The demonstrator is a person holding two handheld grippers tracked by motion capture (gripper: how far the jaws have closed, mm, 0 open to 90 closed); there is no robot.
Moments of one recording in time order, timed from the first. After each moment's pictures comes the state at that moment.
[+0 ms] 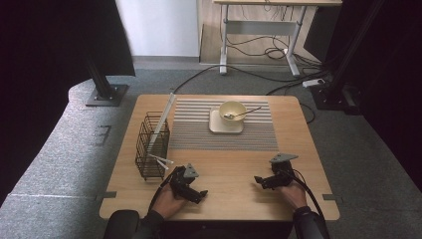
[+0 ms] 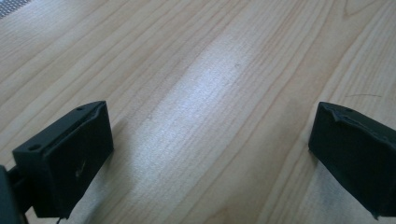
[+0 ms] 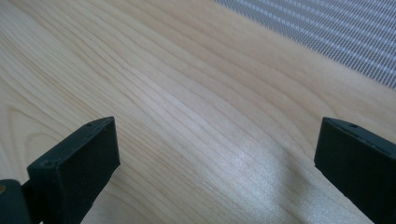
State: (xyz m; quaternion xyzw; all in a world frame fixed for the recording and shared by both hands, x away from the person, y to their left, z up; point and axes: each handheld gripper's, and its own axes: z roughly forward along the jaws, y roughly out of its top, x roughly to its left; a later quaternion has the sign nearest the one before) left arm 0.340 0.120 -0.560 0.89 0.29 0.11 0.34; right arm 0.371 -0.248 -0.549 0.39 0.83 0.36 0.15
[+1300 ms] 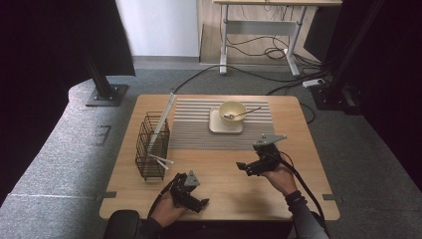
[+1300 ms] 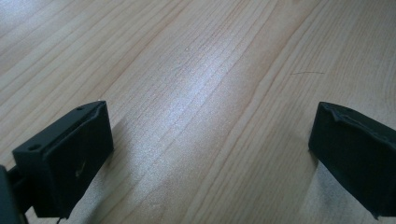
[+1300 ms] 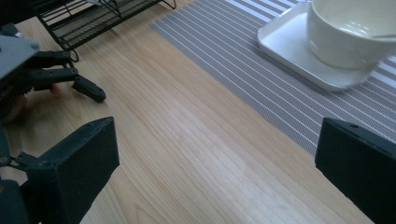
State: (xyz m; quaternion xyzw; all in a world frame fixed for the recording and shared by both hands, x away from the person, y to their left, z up) left arm 0.317 0.116 -0.560 0.89 0.27 0.10 0.34; right arm 0.376 -0.183 -0.456 0.33 0.84 0.42 0.13
